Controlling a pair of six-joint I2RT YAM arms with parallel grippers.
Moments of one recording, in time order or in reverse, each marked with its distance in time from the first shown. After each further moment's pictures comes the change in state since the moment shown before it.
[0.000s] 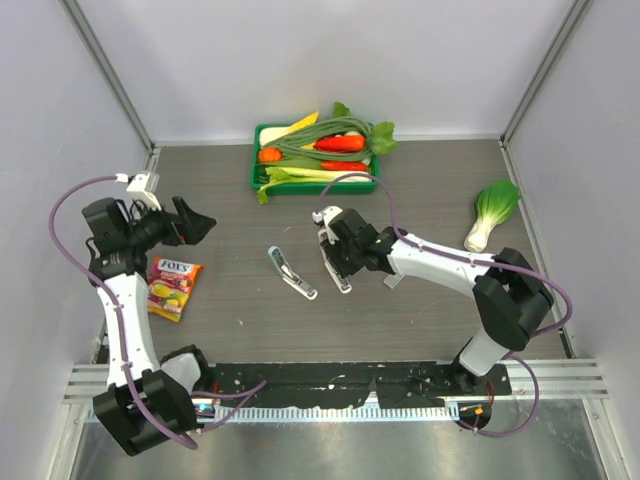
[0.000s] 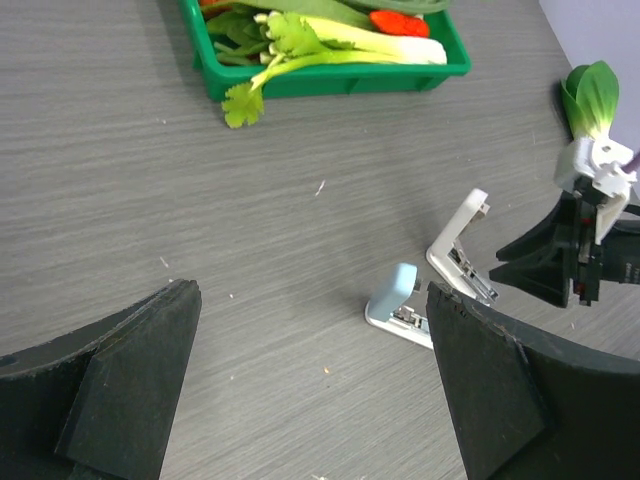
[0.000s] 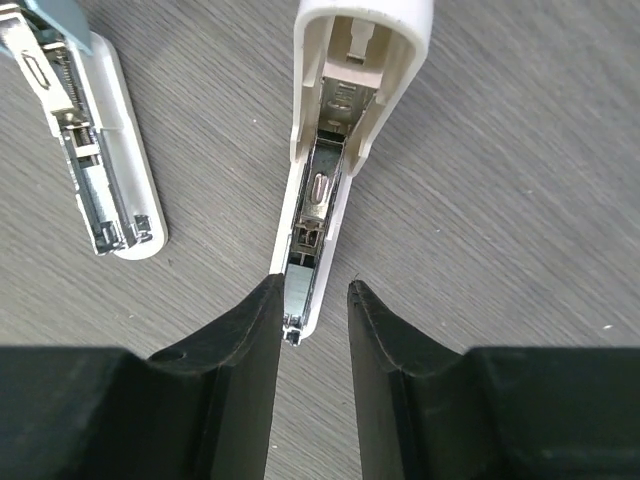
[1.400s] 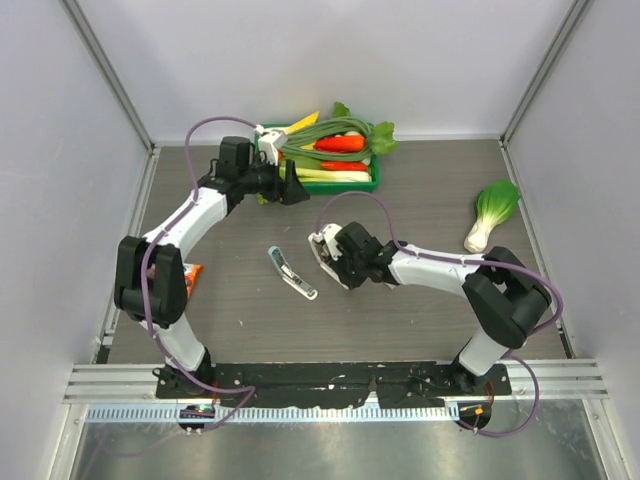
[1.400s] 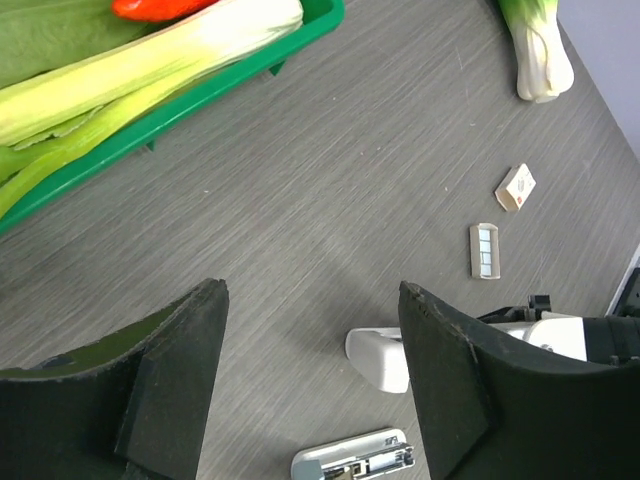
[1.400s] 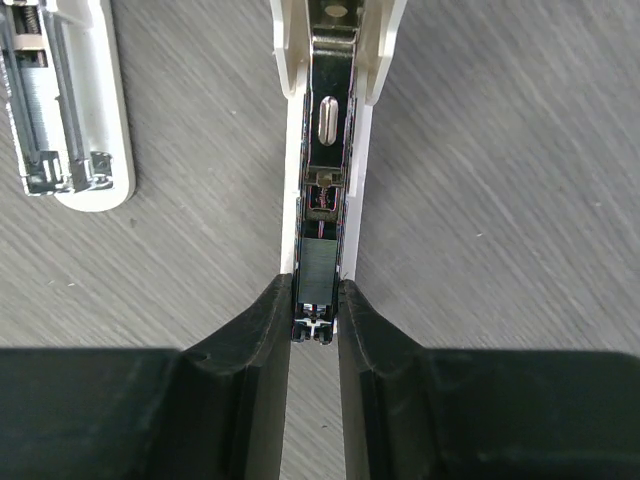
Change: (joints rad) left arm -0.688 0.733 0.455 0.217 -0.244 -0.102; right arm -0.016 -0.005 -0.161 0.154 -0.087 -0.169
